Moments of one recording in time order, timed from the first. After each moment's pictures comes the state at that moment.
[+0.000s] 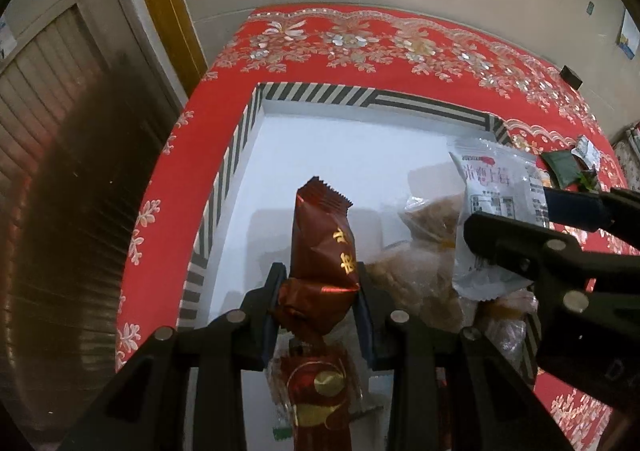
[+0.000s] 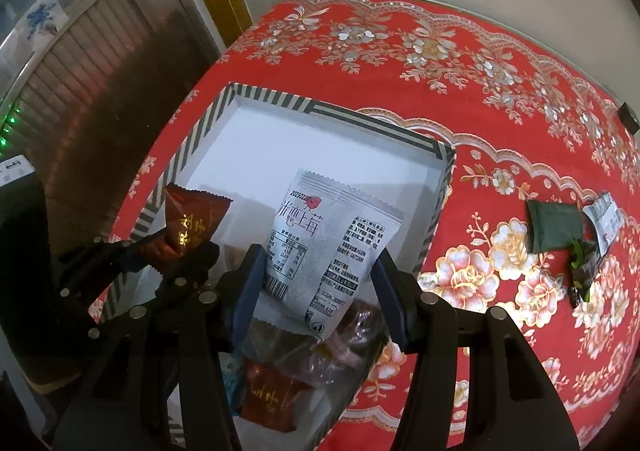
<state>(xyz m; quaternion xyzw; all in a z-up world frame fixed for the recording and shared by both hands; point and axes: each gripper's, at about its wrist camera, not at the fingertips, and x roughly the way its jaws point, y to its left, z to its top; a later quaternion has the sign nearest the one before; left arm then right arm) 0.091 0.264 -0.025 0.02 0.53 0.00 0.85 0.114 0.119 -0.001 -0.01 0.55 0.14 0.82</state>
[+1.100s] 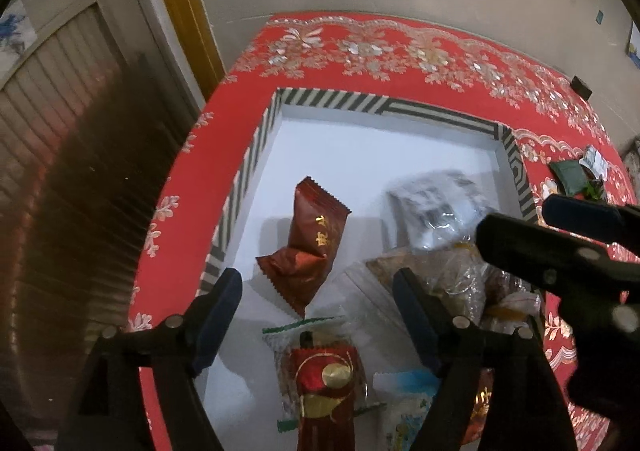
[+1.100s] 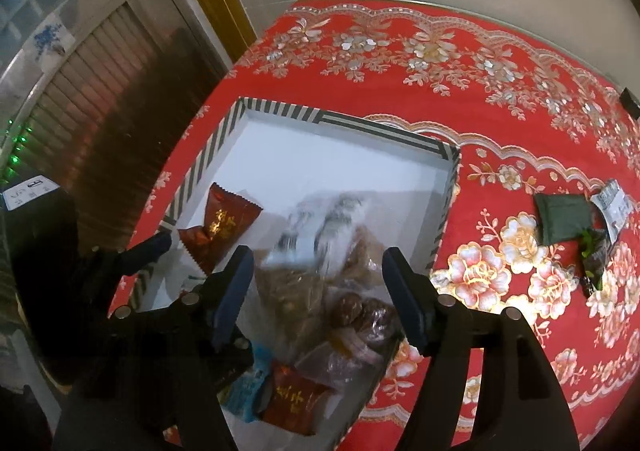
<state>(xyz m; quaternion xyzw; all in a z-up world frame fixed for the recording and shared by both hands) 0.081 0.267 -0.016 0.02 0.52 0.03 0.85 0.102 0.108 0.008 0.03 0.53 0.15 0.83</state>
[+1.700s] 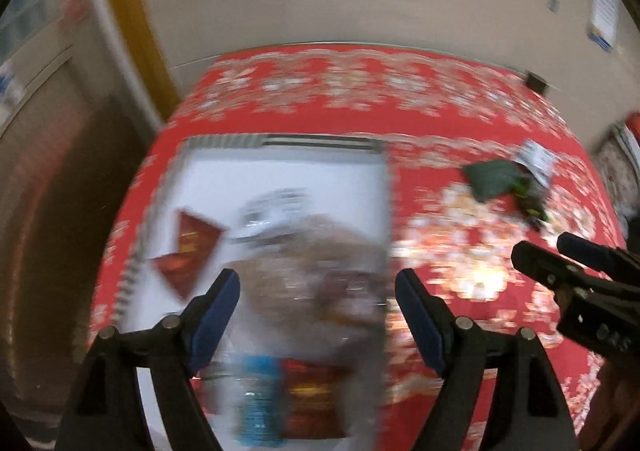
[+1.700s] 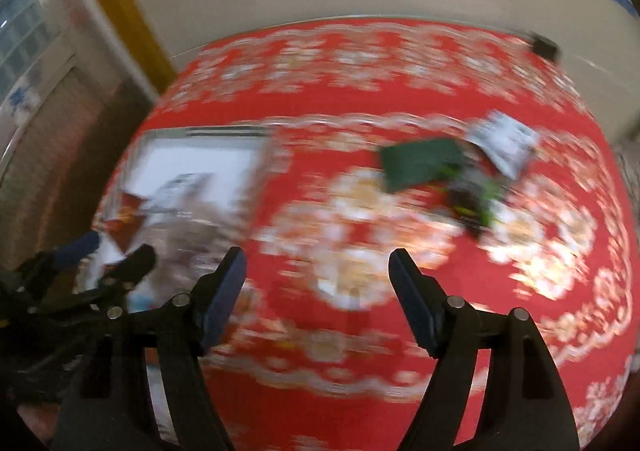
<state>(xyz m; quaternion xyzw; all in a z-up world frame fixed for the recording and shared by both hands) 0.059 0.151 0.013 0.04 0.48 -0.02 0.87 0.057 -0.025 0.000 0.08 0.49 0.06 0.86</state>
